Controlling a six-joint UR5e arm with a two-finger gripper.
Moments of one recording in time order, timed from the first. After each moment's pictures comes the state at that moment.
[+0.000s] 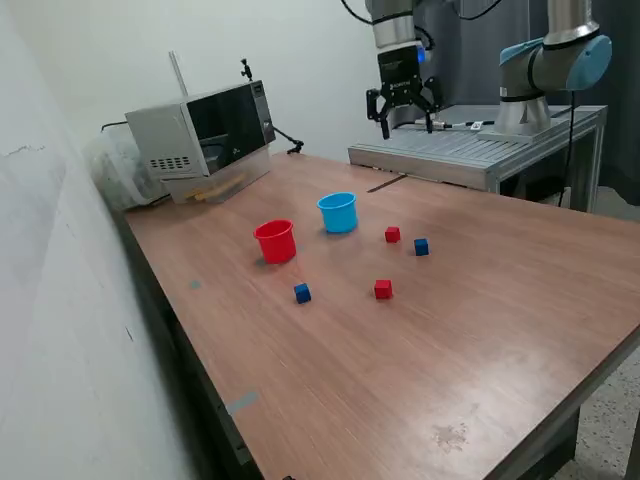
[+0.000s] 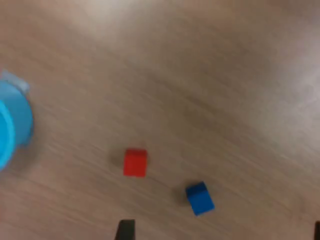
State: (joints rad) arm -0.10 -1.37 1.86 -2.11 -1.47 2.53
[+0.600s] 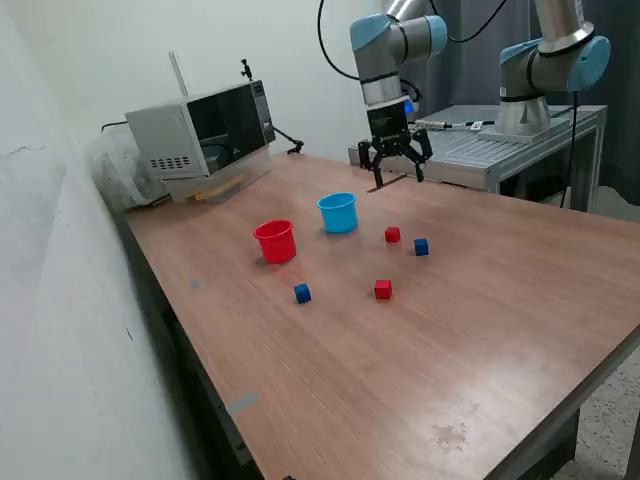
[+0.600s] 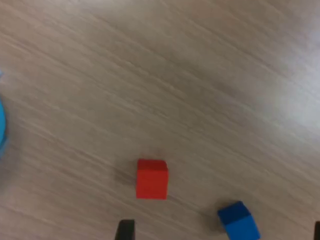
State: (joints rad) arm -0.12 -1.18 1.87 -2.27 -1.44 2.55
